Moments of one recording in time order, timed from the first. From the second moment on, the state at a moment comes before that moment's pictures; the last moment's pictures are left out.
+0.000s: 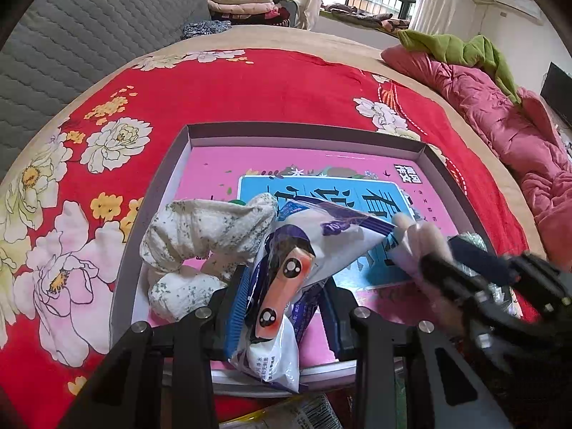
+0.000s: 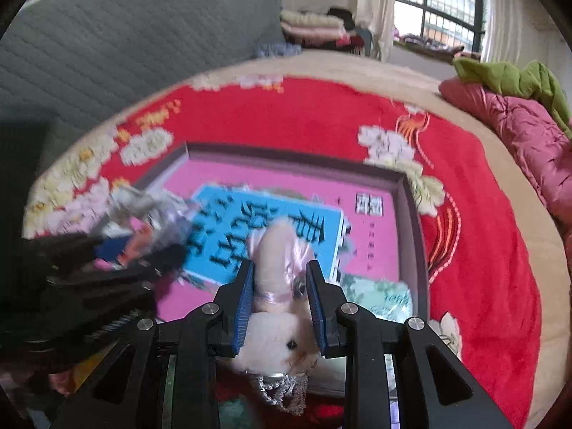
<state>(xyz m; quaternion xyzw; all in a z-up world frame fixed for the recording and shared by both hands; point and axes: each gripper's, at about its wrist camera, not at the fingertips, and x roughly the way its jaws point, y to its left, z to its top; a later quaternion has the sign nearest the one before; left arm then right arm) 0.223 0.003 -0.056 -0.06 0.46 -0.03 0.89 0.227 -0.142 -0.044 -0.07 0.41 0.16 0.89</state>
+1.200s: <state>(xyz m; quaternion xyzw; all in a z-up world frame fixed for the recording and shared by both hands) 0.232 -0.009 -0.063 -0.03 0.46 -0.02 0.89 0.202 -0.162 -0.038 -0.10 0.40 0.15 0.90</state>
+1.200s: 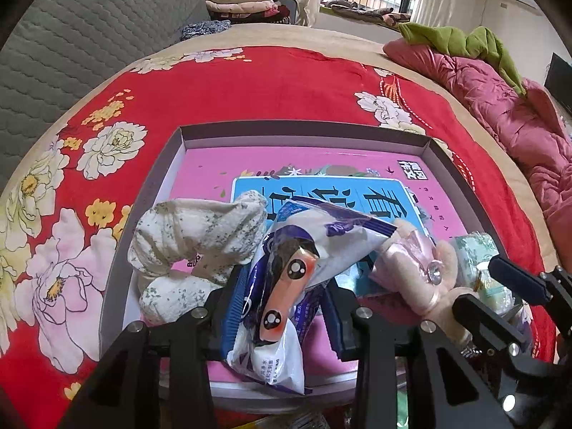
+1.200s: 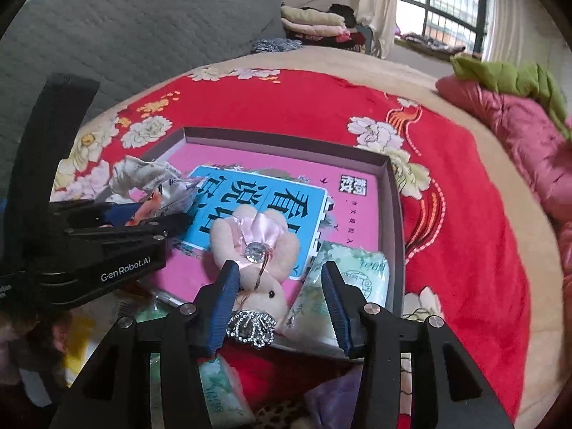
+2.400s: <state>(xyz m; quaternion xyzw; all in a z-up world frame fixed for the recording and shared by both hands) 0.226 -0.008 -0.061 -0.07 0.48 -0.07 0.87 0.196 -0.186 -0.023 -0.04 0.38 0.13 0.91</state>
